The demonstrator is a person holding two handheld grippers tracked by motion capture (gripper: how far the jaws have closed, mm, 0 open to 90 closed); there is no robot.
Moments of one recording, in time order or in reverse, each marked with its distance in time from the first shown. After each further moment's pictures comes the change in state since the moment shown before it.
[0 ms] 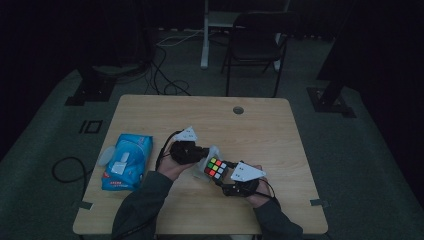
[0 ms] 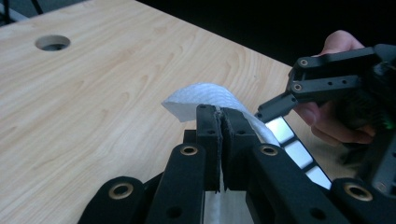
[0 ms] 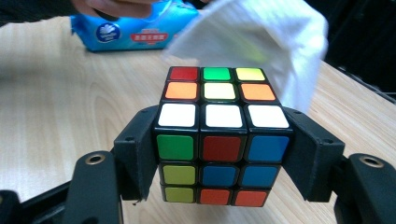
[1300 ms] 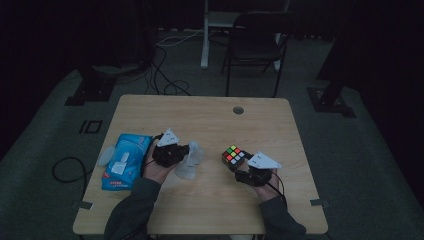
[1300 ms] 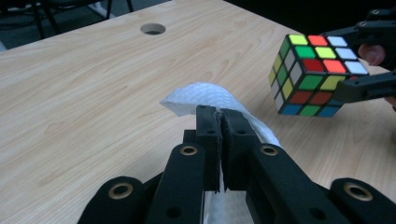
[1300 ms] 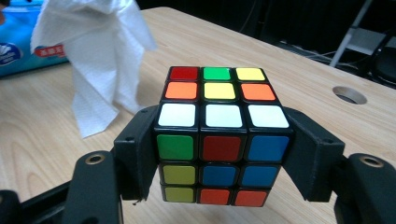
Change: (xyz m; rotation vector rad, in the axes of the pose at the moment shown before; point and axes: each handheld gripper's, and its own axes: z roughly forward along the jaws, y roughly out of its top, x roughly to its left) left arm 0.015 -0.036 -0.029 -0.016 0.292 -0.052; right arm -0.040 -0.023 -0.010 -0.011 -0.213 0.212
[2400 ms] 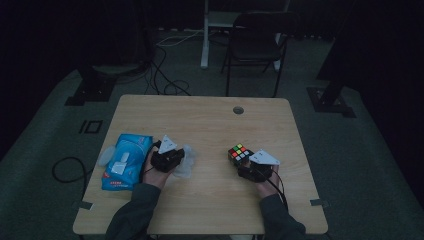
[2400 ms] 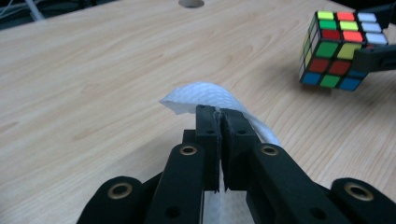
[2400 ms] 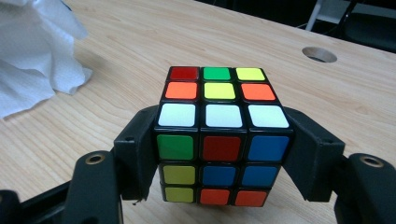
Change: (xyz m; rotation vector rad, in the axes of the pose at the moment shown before) left arm 0.002 -0.031 0.012 0.041 0.137 -0.028; right arm -0.021 -0.025 0.022 0.069 -0.107 0.070
